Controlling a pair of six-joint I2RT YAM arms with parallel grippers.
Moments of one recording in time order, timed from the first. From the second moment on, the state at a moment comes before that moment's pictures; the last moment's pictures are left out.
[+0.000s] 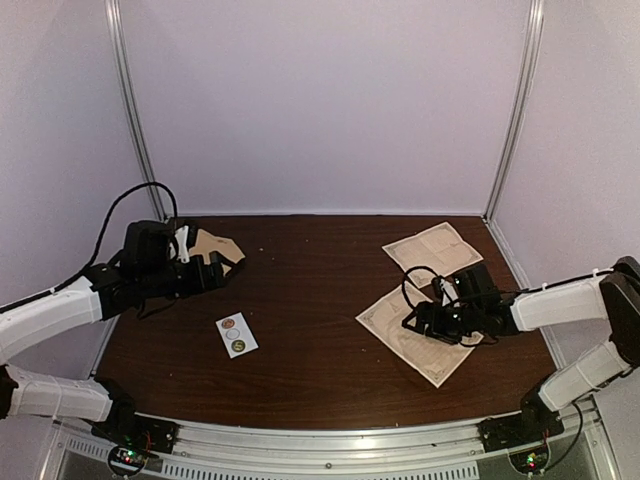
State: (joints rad) left arm -0.52 1.06 0.70 -0.19 0.13 -0.60; right arm 0.45 1.41 0.50 0.05 -0.29 0.66
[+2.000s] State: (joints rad) left arm -1.04 1.94 1.15 0.09 0.12 -0.75; right arm 0.18 0.88 0.22 -0.21 -0.43 0.71
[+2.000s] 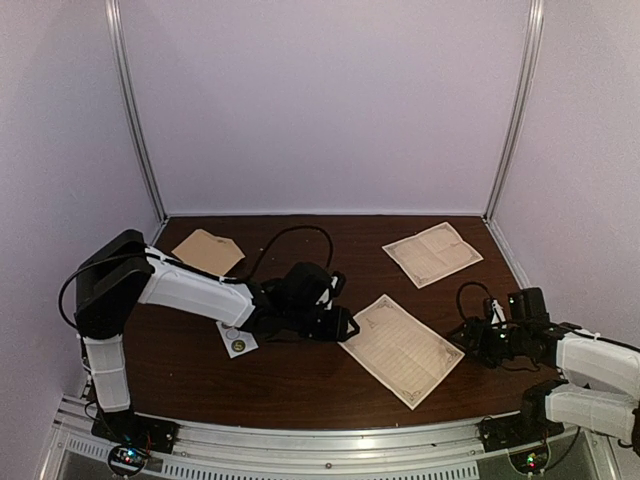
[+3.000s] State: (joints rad) left arm -1.04 2.01 1.11 0.11 0.16 -0.74; right arm 0.18 0.93 0.13 0.02 -0.67 0.86
